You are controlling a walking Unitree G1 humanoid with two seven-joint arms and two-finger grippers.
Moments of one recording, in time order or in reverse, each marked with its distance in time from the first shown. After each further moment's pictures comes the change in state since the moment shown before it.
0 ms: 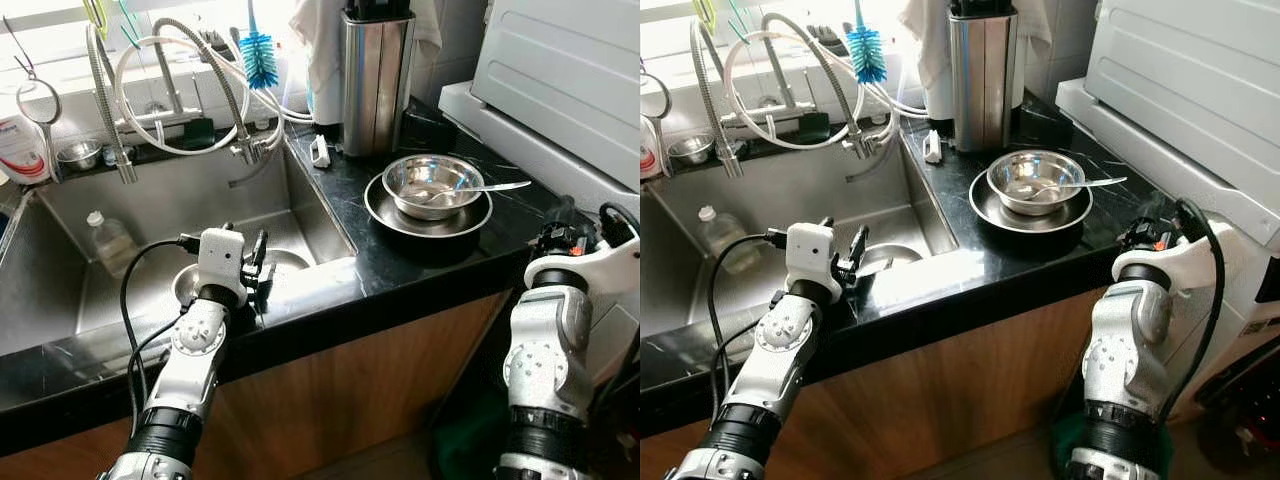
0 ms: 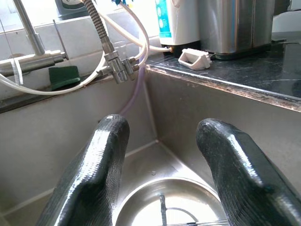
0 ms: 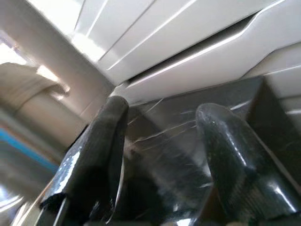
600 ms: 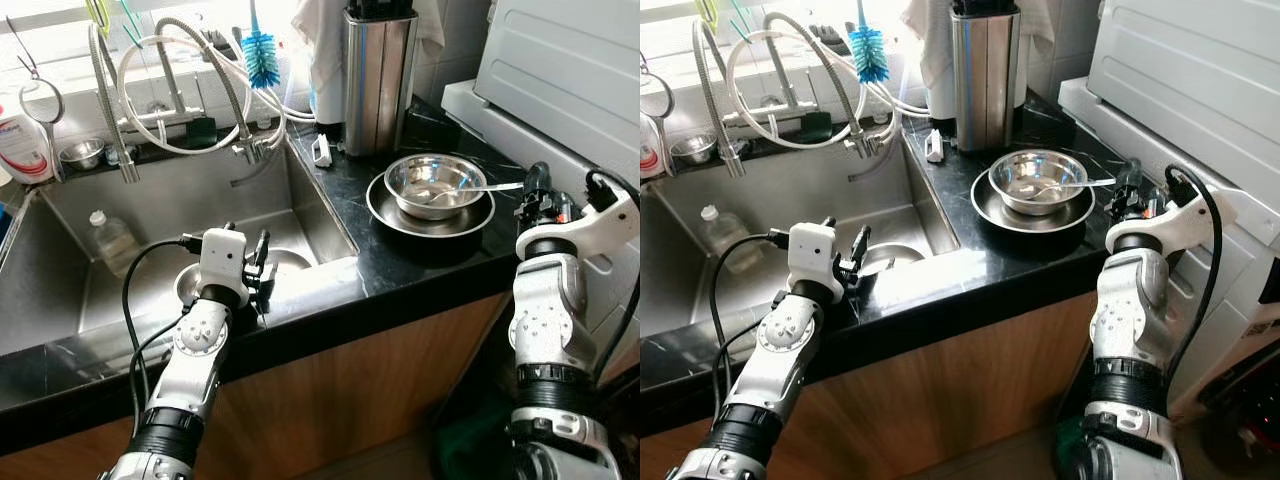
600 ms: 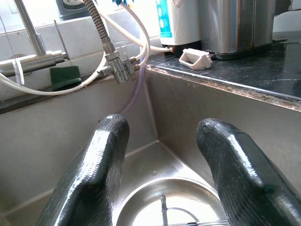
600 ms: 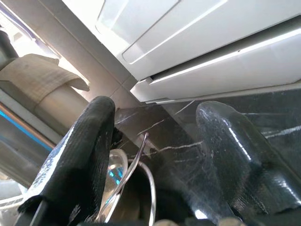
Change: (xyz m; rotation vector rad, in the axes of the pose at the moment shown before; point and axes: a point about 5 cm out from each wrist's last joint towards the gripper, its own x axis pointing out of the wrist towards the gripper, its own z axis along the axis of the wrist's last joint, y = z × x) left arm 0.000 -0.002 0.001 0.001 -0.003 0.000; right arm 0.034 0.012 0.004 0.002 0.022 0.108
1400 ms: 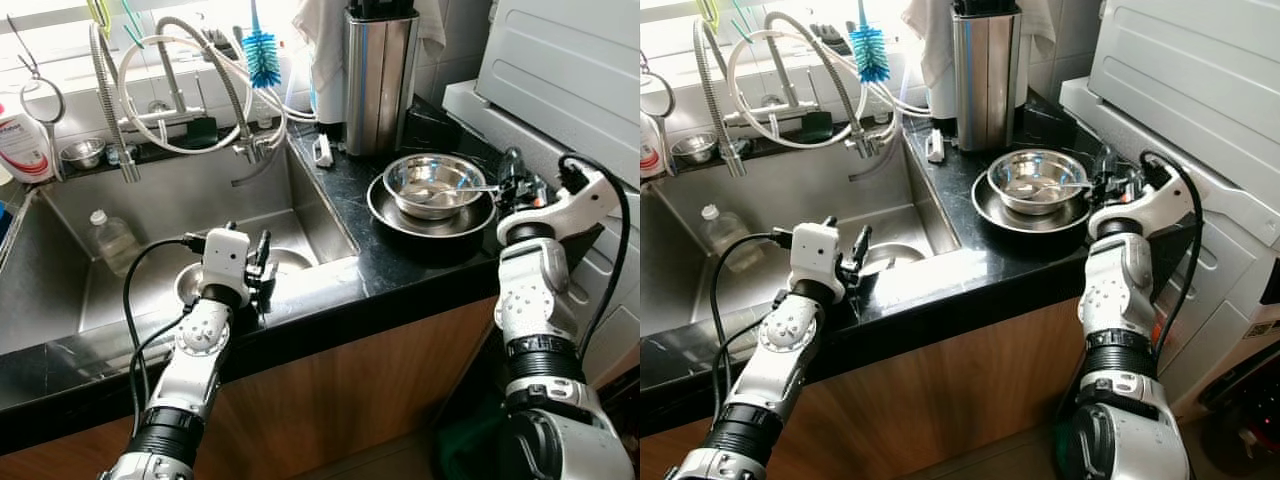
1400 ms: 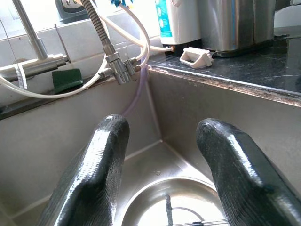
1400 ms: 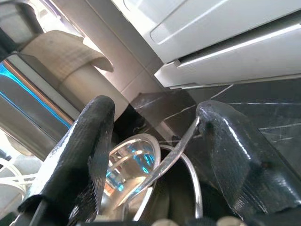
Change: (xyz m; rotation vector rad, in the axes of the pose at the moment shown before) left arm 0.000 -0.001 0.001 0.033 -0.002 -0.004; right arm 0.014 0.014 -0.018 0.006 0.055 0.108
